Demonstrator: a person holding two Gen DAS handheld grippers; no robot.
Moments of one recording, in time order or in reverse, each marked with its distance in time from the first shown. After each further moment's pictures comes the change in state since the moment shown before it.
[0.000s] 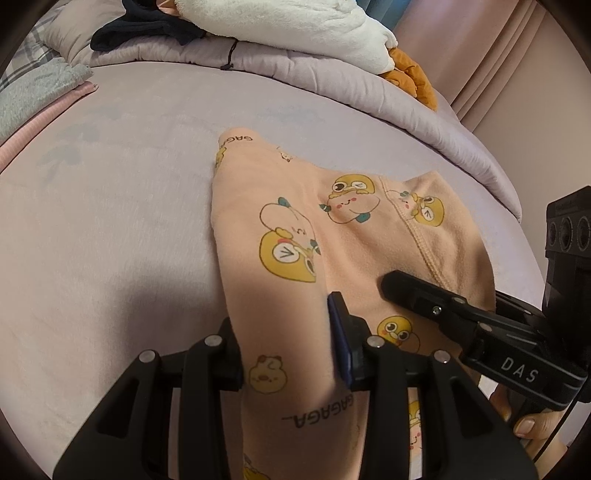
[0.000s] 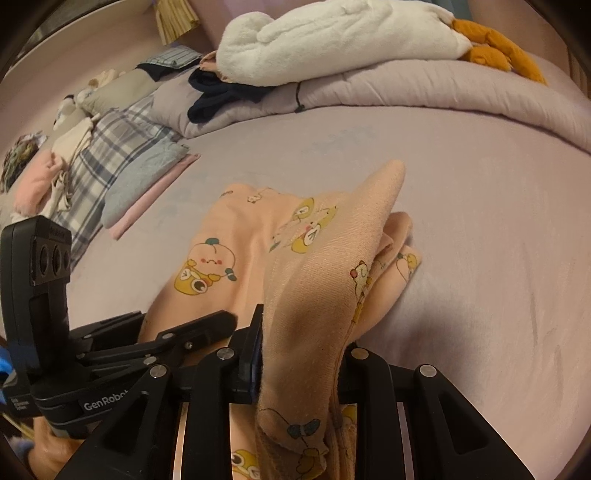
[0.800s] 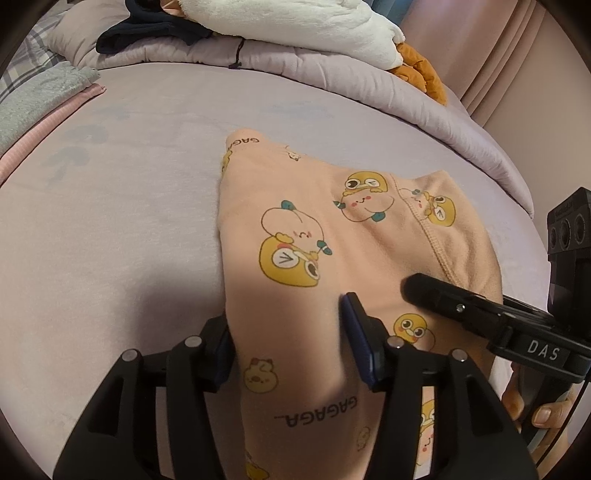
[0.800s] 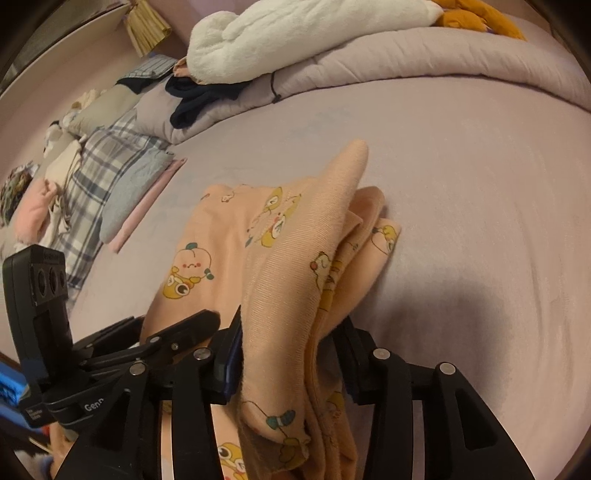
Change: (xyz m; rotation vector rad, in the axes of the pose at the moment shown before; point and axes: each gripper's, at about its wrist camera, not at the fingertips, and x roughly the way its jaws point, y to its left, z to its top) left arm 0.003 0.001 -0.001 0.010 0.007 0.060; right arm -0.005 -0.023 -0.009 0.123 0.040 0.043
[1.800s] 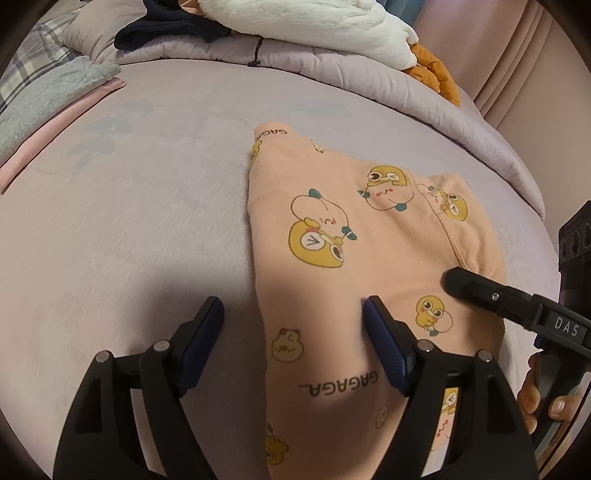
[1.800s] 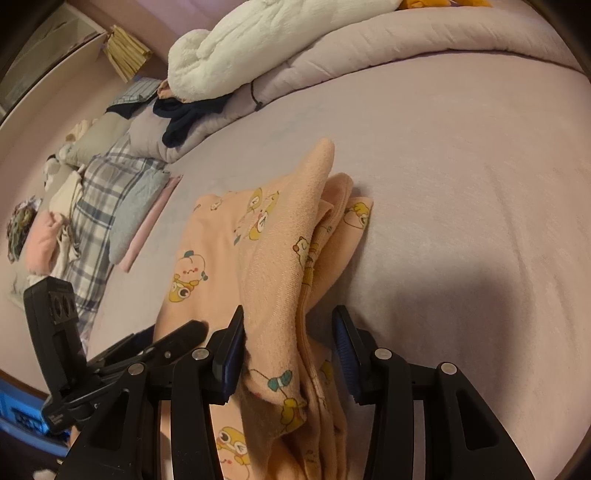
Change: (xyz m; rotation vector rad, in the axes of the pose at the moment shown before) left arm -0.010 0.009 -0.009 -0.018 0.004 0.053; right arm -0.009 -0.019 -0.005 0.119 -0.012 0.048
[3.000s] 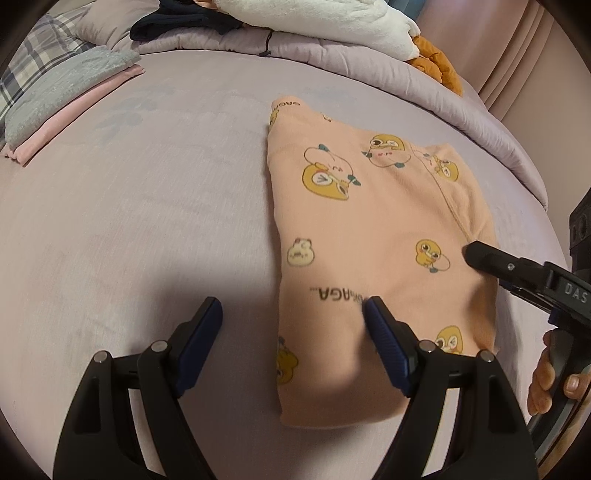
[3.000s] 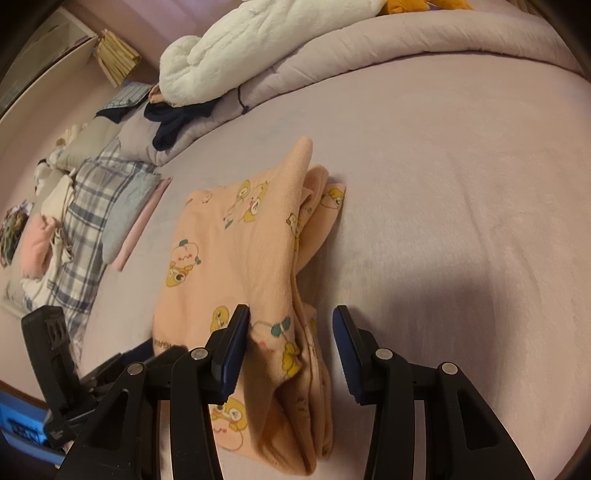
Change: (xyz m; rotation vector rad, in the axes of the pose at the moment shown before) left arm -0.023 0.004 -0.034 -0.004 0.032 0.036; right arm -0.017 0.000 -0.009 0.012 -0.004 -0.042
